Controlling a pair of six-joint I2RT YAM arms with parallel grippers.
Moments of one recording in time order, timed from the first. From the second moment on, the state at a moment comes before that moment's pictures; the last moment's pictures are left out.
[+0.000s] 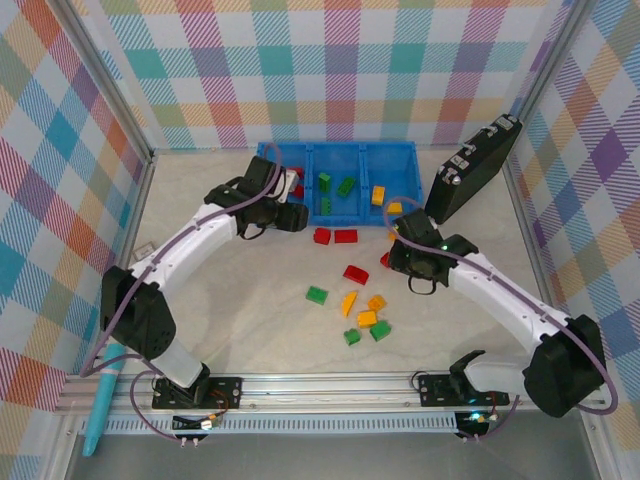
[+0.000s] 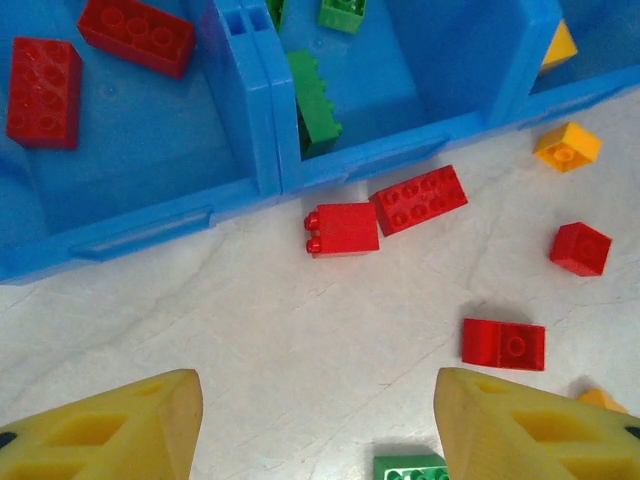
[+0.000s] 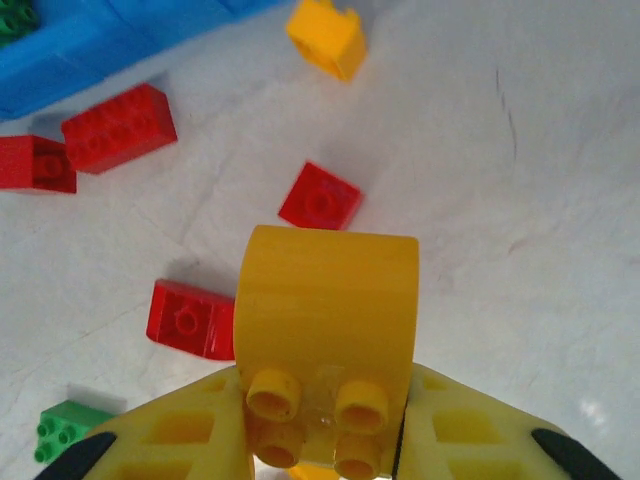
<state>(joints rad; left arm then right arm) -0.50 1.58 1.41 -0.74 0.08 -0.23 0.54 1.25 0.96 -0.75 0.18 0.74</state>
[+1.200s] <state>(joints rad) -0.85 1.51 1.10 -0.80 0.00 -0.72 0.29 2.15 1.74 -0.40 0.06 0.10</state>
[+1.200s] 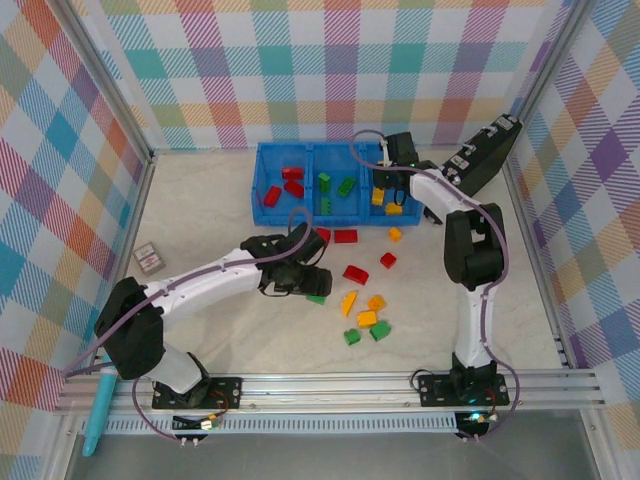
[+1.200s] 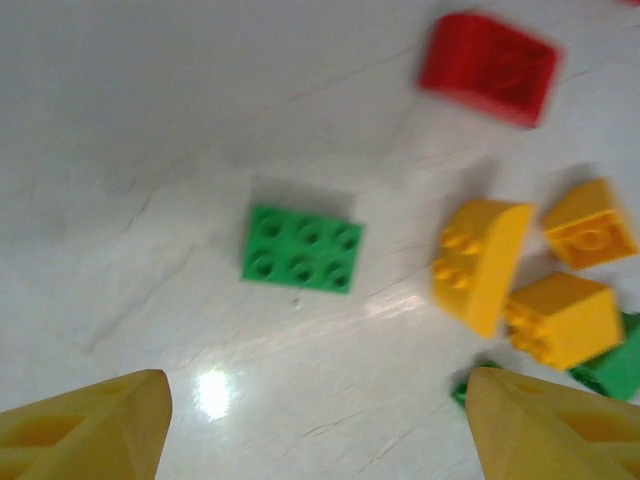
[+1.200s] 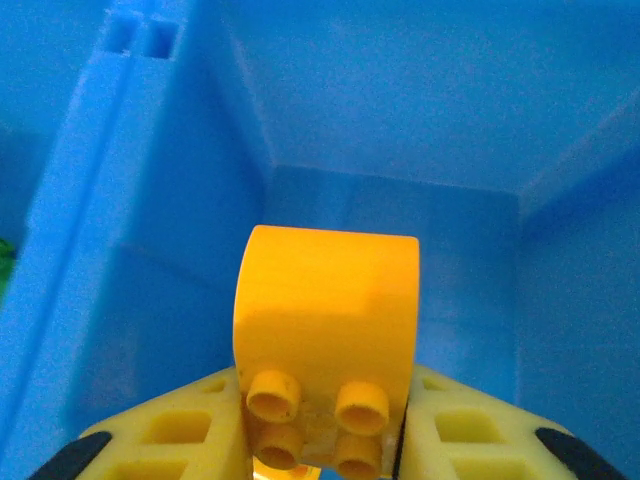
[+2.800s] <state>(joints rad) -0.83 1.72 1.02 -0.51 -0.05 -1.66 0.28 1.69 1.28 -0.52 -0.11 0.37</state>
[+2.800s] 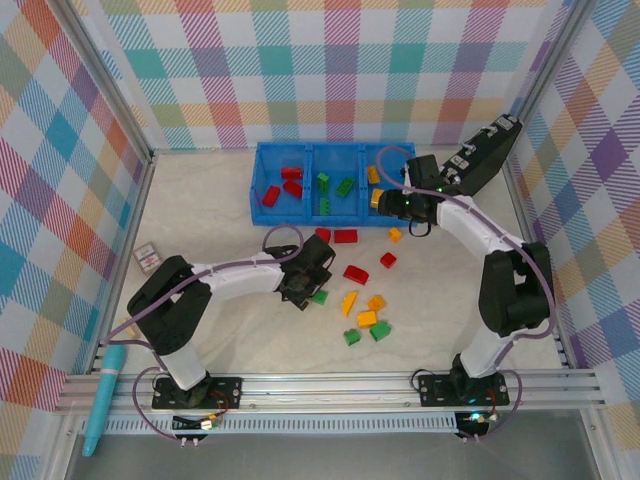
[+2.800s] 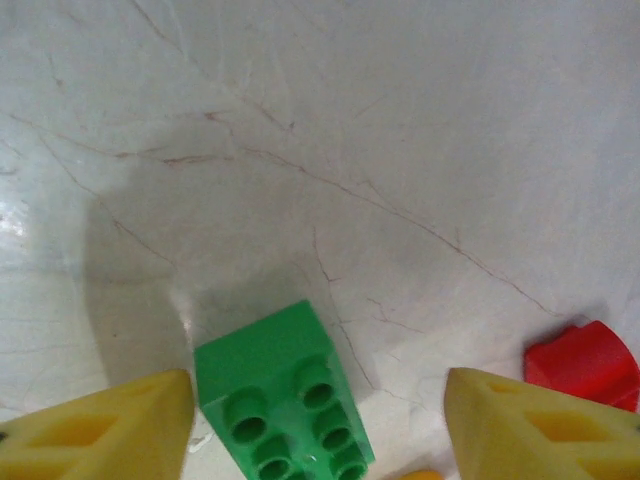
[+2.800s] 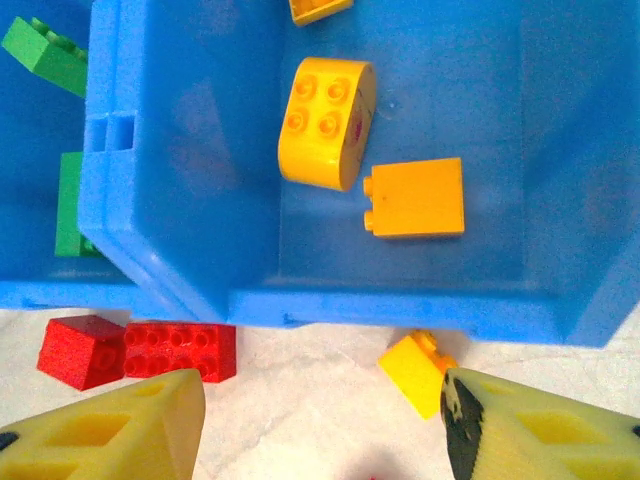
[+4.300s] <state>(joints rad) -0.62 1.45 1.36 -0.66 -0.15 -0.94 0.71 1.55 1.03 -0.63 -0.19 0.71</state>
